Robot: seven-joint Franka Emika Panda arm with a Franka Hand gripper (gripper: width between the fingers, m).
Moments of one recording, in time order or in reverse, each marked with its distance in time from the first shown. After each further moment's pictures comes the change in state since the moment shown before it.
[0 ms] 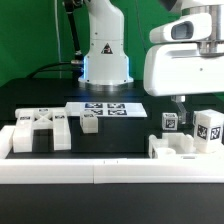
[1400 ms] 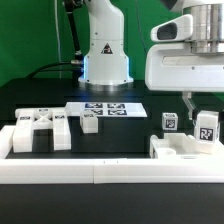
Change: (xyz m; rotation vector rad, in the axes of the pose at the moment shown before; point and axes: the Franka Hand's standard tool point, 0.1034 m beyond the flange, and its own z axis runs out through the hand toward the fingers) arm -0.002 -0.003 0.000 -0.004 -0.006 0.868
